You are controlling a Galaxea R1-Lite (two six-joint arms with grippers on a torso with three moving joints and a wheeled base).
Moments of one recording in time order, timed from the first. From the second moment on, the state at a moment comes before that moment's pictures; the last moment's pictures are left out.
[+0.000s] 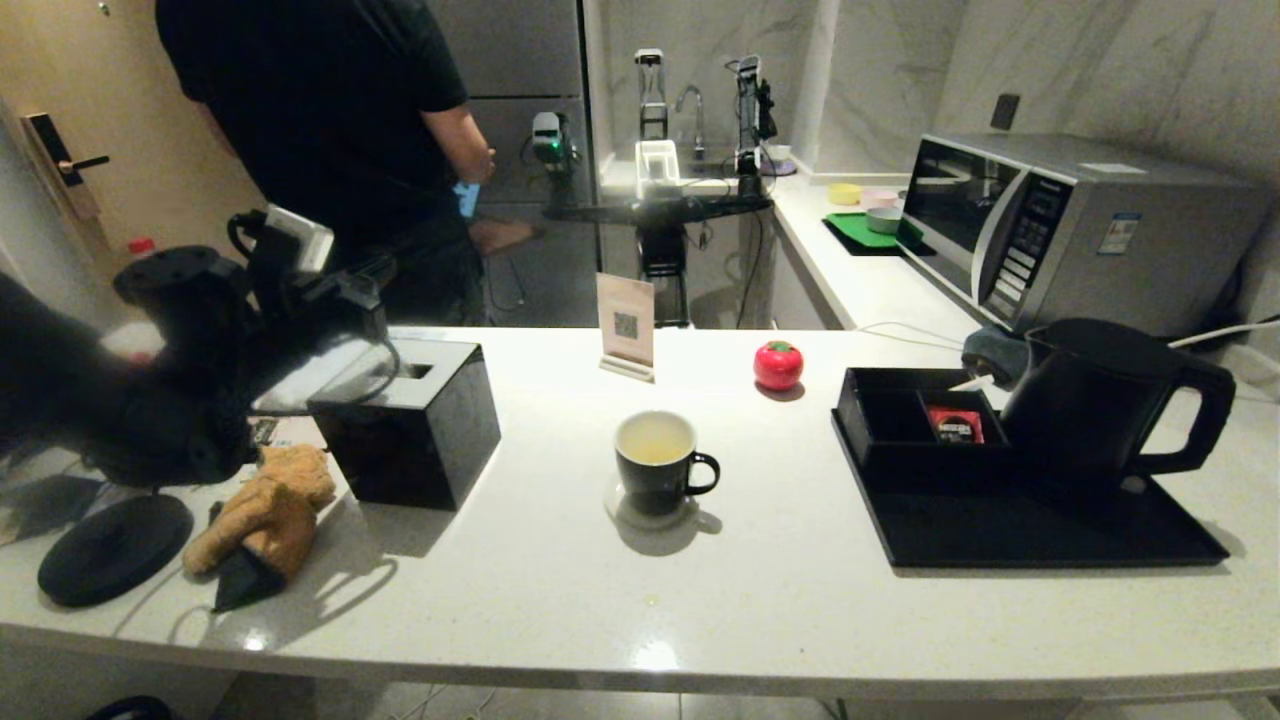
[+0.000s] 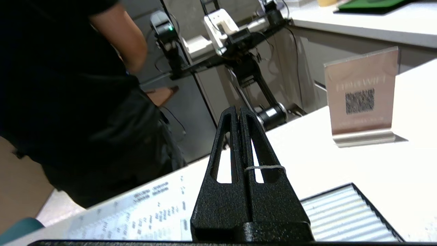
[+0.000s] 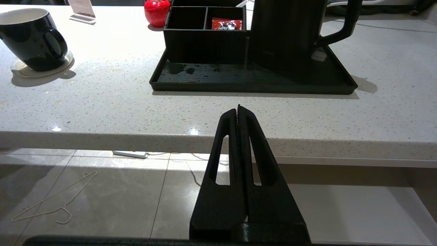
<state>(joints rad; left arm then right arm) 0.10 2.10 -1.06 -1.23 -0.41 0.23 0.00 0.00 0.00 0.00 -0.01 0.00</state>
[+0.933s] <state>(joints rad) 0.10 2.12 -1.05 -1.24 -0.41 0.23 0.00 0.00 0.00 0.00 -0.01 0.00</state>
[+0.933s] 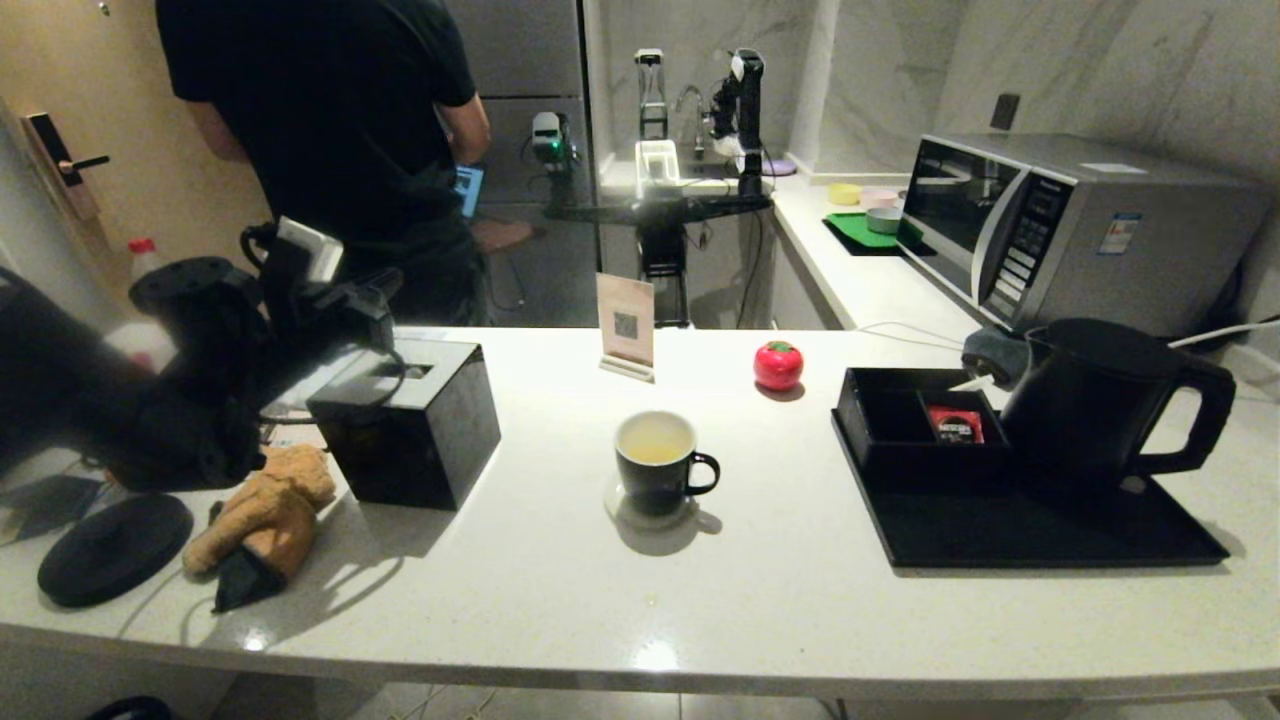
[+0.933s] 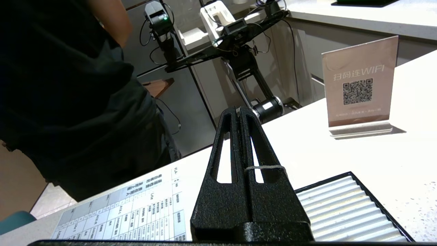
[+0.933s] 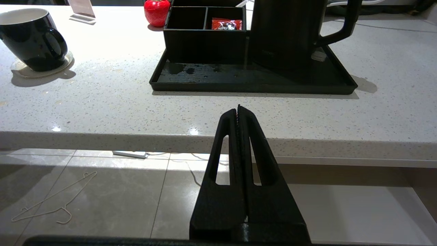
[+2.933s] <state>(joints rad) 0.16 2.09 -0.96 -1.22 -0.43 0.35 0.00 0.00 0.00 0.00 -0.01 0.00</state>
